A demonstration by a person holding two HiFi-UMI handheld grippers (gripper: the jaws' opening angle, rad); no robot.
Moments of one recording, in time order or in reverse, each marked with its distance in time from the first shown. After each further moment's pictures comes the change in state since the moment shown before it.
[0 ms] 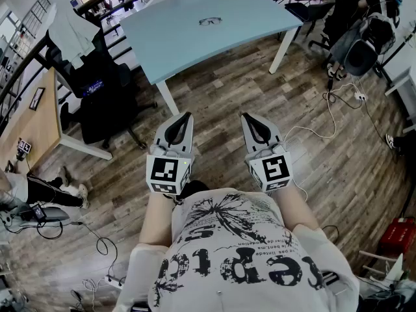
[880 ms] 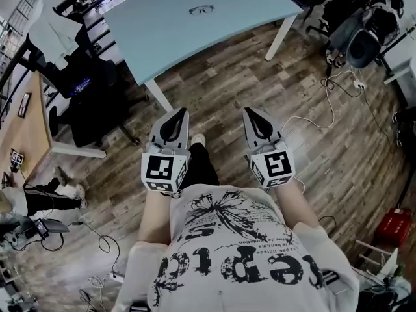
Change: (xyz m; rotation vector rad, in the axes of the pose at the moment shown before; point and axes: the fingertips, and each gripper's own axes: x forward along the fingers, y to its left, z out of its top) left arm 0.085 0.030 -0.025 -0.055 0.055 -0.029; right arm 0.062 -0.061 -0.036 0.091 0.064 -0.054
